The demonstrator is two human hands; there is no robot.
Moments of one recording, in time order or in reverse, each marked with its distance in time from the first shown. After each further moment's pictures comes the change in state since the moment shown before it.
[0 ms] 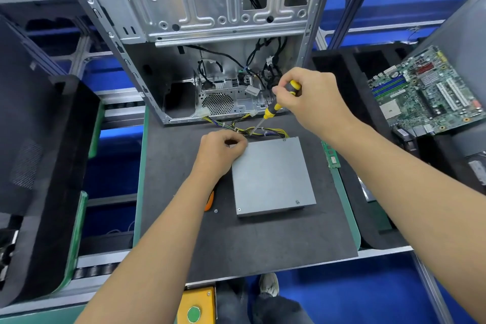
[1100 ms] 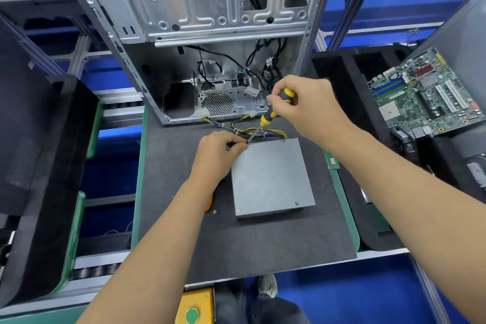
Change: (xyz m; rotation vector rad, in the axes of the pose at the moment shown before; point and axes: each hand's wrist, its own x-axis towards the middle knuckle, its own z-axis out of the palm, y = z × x) left_hand -0.004 -0.001 0.001 0.107 0.017 0.086; right_hand -0.007 -0.002 0.004 0.010 -0.028 -0.097
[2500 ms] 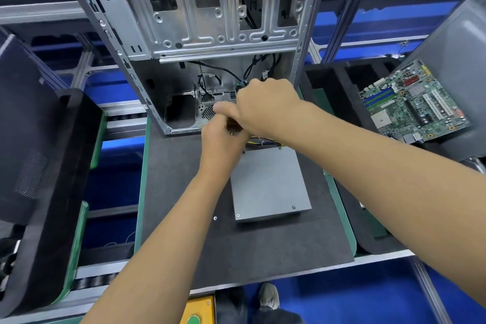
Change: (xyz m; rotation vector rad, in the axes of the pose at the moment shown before) left_hand 0.005 0.063 -0.016 -0.312 0.264 0.015; right_hand 0.033 -0.075 0.008 -0.747 -0.403 -0.101
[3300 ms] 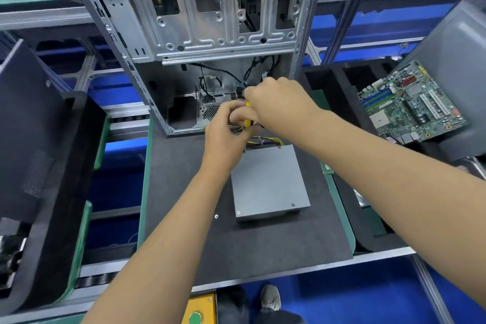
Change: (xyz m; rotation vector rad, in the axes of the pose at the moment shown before) left_hand 0.000 0.002 -0.001 -0.059 -0.096 0.044; right_hand -0.015 0.018 0.000 0.001 0.114 -0.042
